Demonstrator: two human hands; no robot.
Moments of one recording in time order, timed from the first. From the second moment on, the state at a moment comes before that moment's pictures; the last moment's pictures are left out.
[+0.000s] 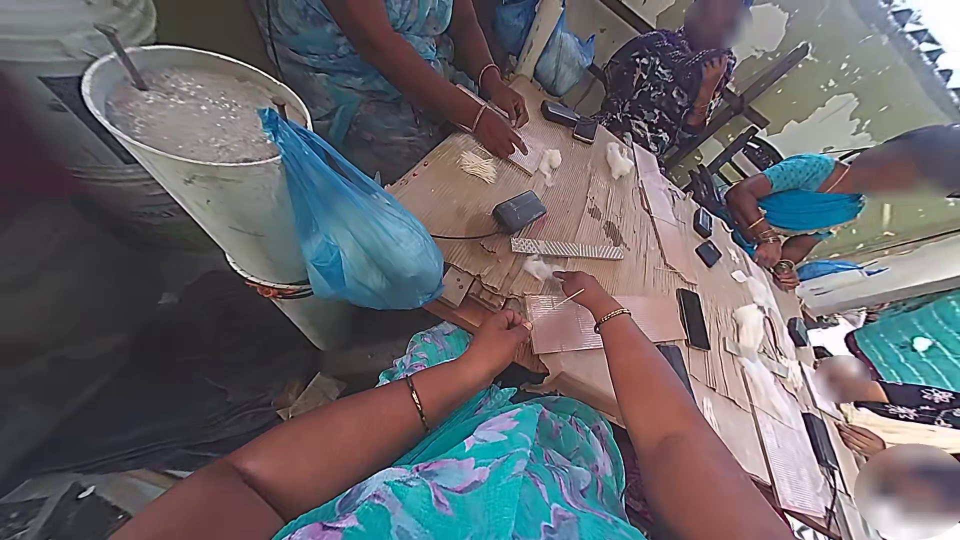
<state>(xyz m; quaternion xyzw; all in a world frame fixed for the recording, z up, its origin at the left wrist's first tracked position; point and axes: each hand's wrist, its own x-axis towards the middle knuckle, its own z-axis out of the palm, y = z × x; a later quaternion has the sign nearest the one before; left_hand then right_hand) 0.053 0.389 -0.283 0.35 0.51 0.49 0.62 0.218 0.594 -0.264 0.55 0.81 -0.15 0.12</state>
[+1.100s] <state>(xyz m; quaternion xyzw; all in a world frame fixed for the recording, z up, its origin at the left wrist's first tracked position) 0.064 0.371 -0.293 0.37 0.37 0.51 0.68 0.243 0.400 -0.240 0.45 0.56 -0.56 -0.41</state>
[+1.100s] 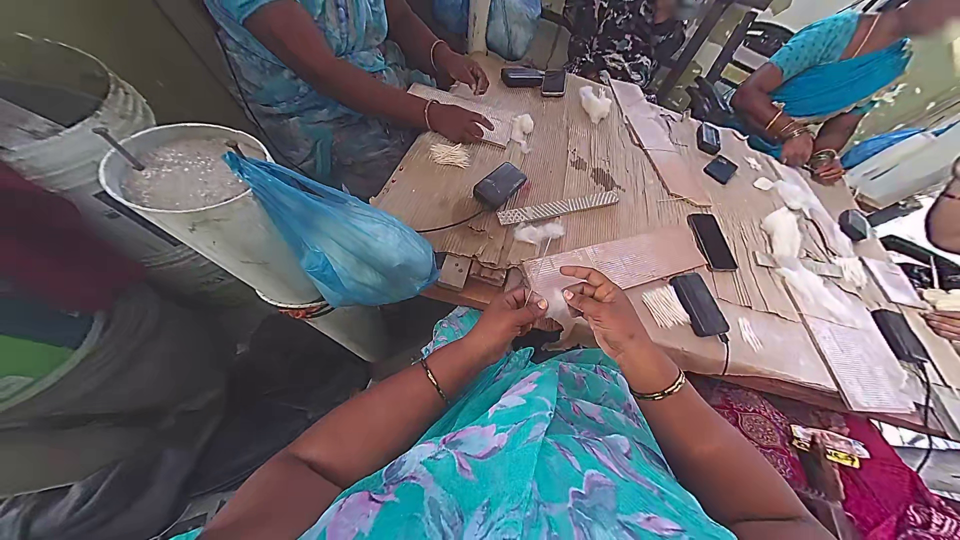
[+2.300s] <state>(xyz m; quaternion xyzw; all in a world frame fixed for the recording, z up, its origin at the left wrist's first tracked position) 0.065 0.372 -0.297 0.37 0.39 0.51 0.67 0.252 0.402 -0.247 0.48 0.55 -0.54 -0.42</state>
